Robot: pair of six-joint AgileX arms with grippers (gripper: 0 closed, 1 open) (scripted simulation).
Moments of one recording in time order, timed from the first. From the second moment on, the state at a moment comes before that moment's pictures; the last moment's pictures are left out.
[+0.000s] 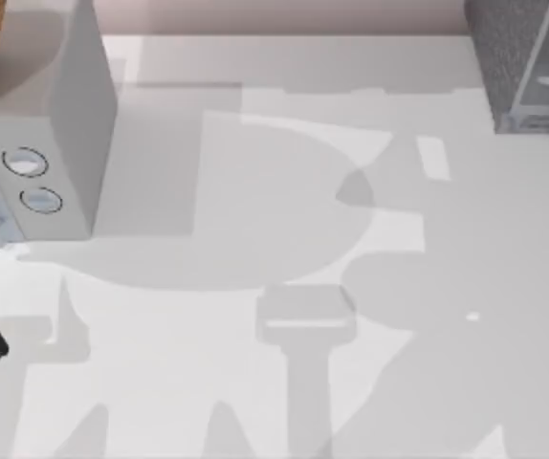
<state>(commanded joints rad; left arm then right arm) 0.00 0.00 0.00 0.00 0.00 0.00 -0.18 1.84 1.00 0.77 -0.15 0.04</state>
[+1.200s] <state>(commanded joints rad) 0.00 0.00 0.00 0.00 0.00 0.00 0.00 0.02 0.01 0.01 0.00 0.00</state>
